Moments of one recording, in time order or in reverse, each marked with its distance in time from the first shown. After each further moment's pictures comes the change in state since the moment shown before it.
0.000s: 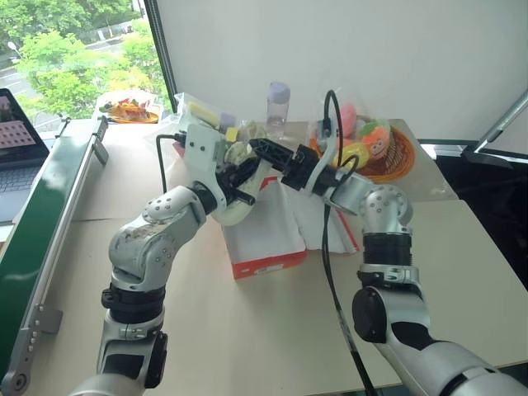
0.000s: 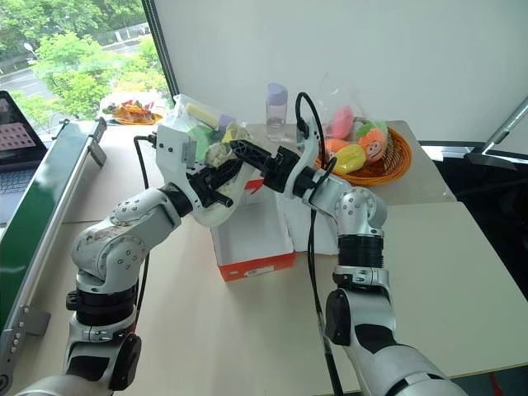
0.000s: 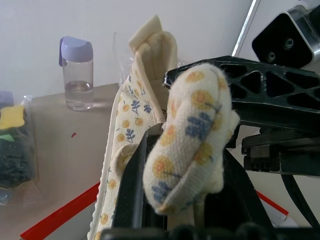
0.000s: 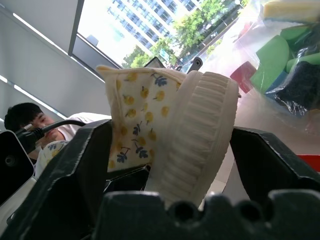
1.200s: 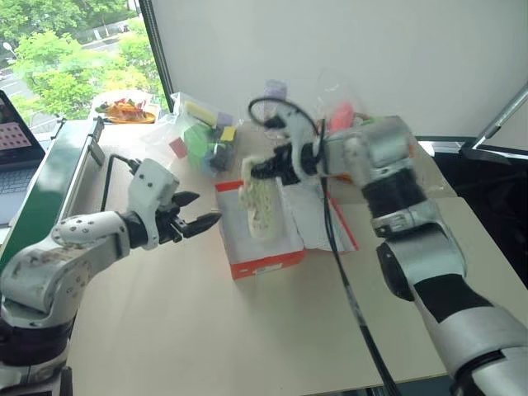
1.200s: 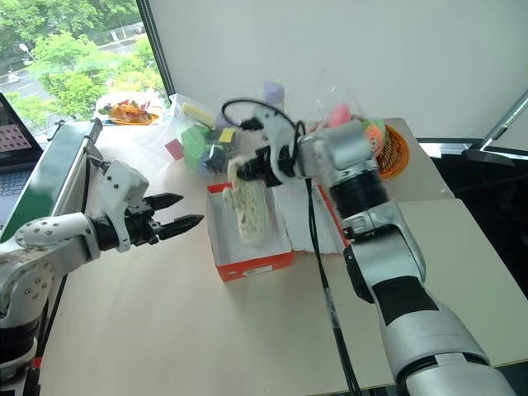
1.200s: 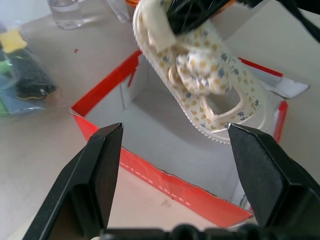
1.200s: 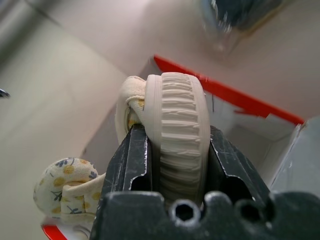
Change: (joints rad) left arm 0.272 0.504 0.108 -0.156 -0.122 0.070 -0.330; right arm -0.375 -0.227 0.685 0.306 -0.401 0.145 0.230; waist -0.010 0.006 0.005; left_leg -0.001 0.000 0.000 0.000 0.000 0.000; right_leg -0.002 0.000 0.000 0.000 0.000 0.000
